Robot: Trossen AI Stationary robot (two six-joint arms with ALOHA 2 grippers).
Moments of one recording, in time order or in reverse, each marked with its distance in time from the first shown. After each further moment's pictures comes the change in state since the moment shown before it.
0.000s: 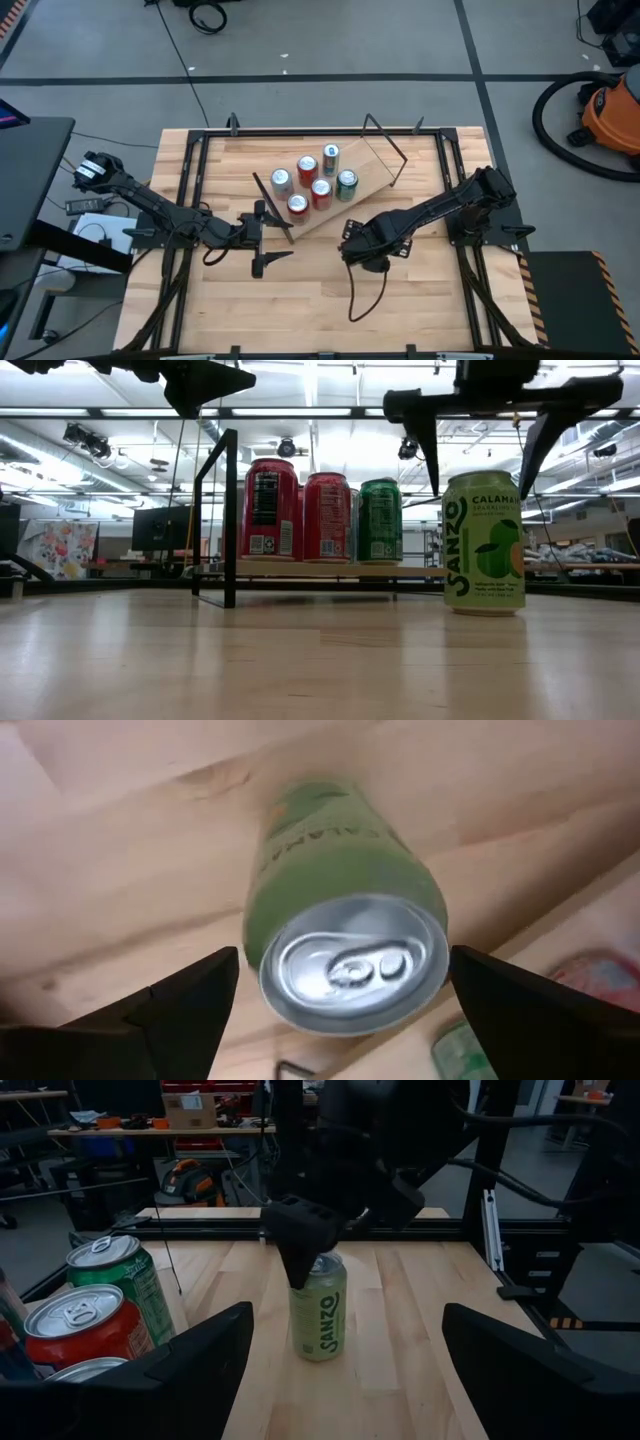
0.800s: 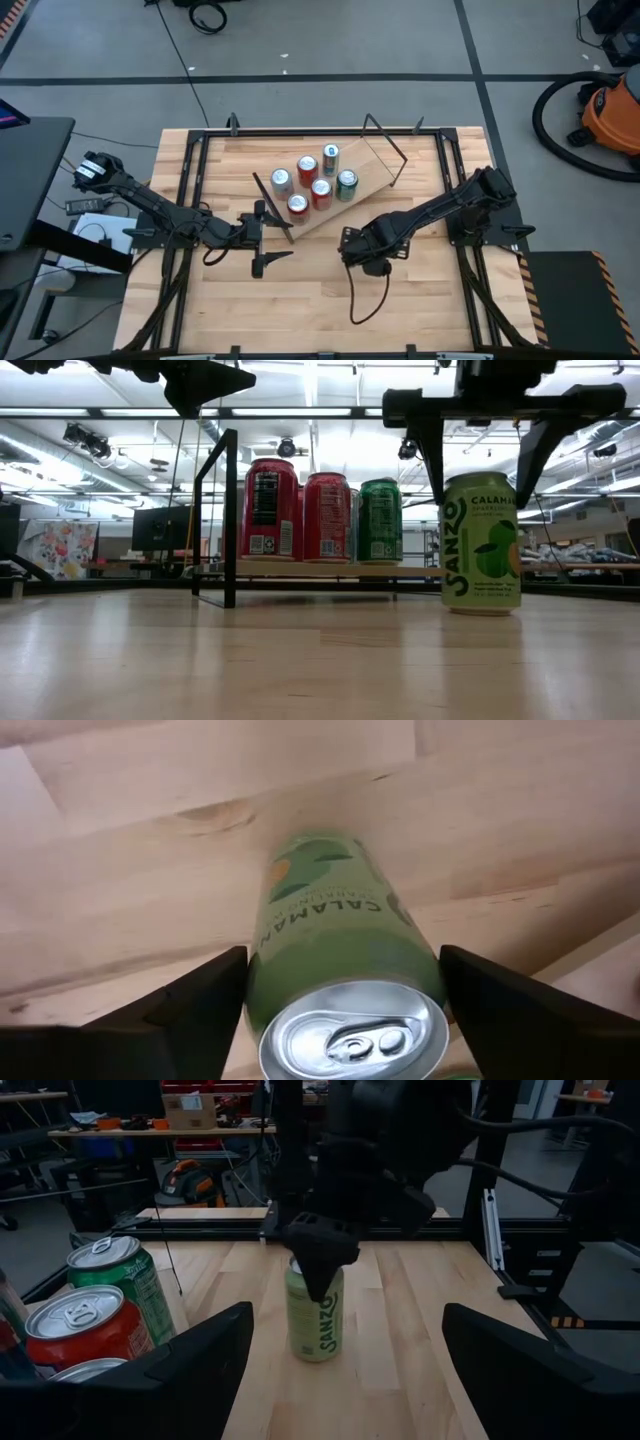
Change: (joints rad) left arm 0.000 0.000 0.000 0.000 0.000 0.004; right arm 0.009 0.001 -0.040 0.090 -0.058 -0.127
